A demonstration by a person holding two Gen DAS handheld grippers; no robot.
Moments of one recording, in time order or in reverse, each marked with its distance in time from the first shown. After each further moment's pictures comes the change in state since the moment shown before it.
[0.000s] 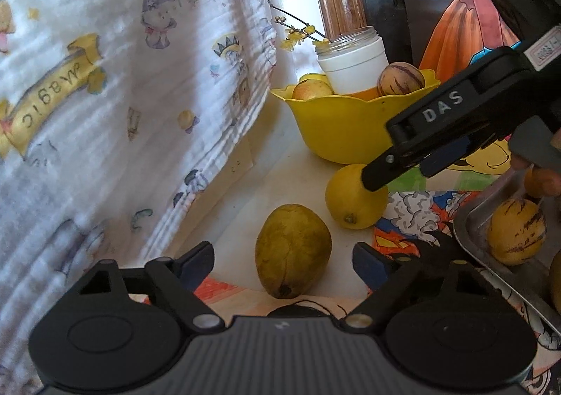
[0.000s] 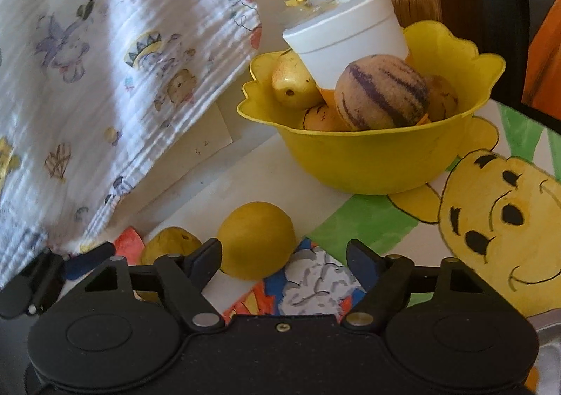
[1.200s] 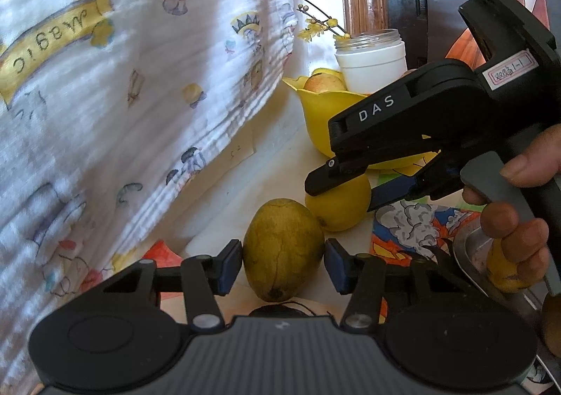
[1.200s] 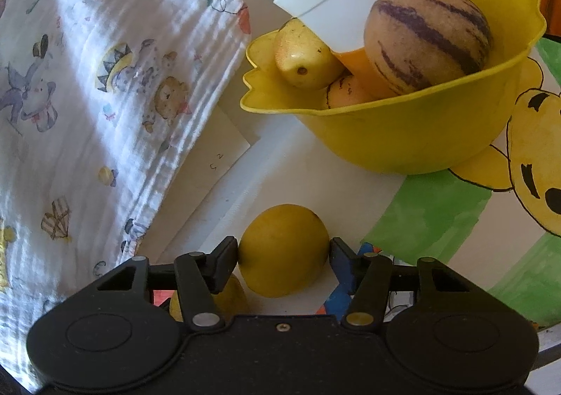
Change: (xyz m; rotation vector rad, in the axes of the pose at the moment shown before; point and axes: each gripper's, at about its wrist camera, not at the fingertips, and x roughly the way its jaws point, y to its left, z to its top) left arm 0.012 0.006 -0.002 -0.139 0.025 -0.030; right arm 0.038 0.021 0.013 0.229 0.011 0.120
